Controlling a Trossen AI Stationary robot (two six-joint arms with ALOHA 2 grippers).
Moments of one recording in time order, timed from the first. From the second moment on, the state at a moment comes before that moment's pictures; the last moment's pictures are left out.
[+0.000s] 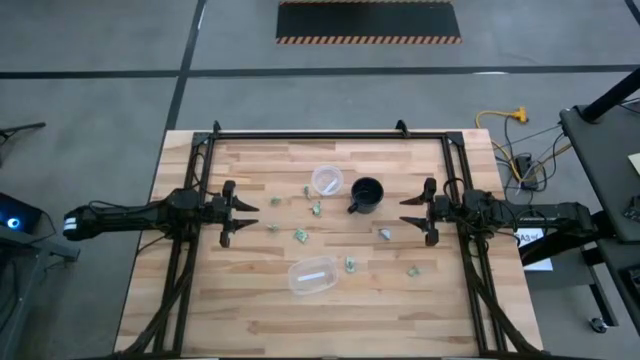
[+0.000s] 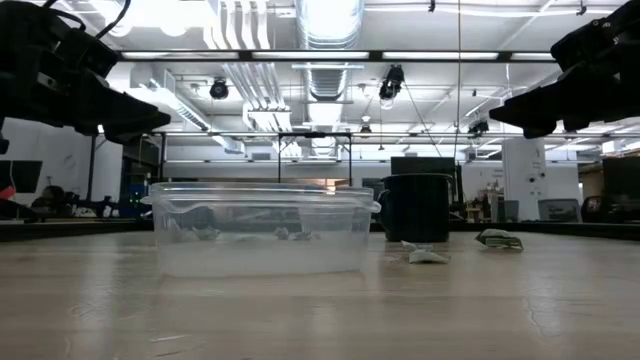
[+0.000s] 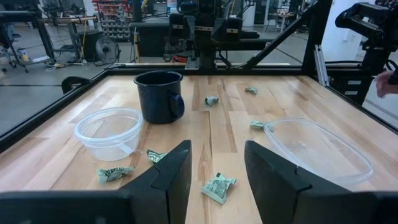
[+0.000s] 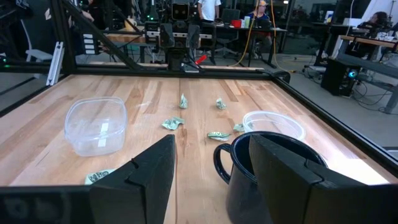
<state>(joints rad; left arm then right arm) 0.11 0.22 0.01 0.05 0.10 0.01 -0.04 0.16 0.01 0.06 0.03 -0.02</state>
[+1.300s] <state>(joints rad) 0.11 0.22 0.01 0.05 0.10 0.01 -0.04 0.16 0.01 0.89 0.03 -0.17</state>
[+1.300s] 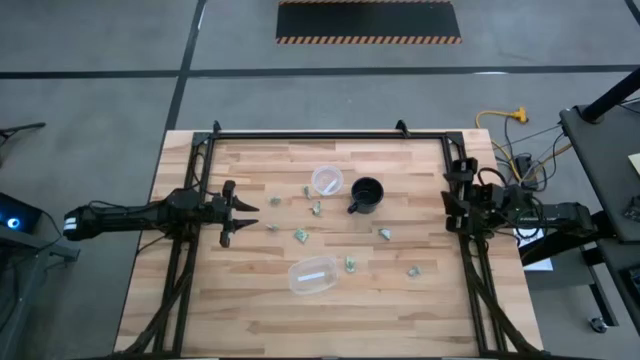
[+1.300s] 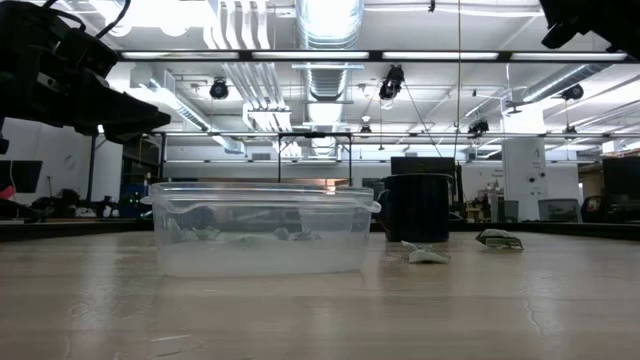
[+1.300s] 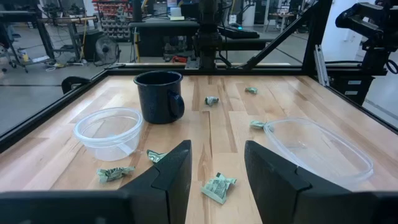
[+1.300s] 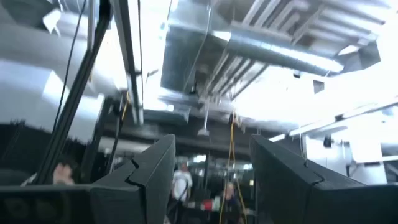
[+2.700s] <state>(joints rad) 0.11 0.22 0.01 0.05 0.10 0.01 -0.03 0.67 0.54 -0.48 -0.14 0.13</state>
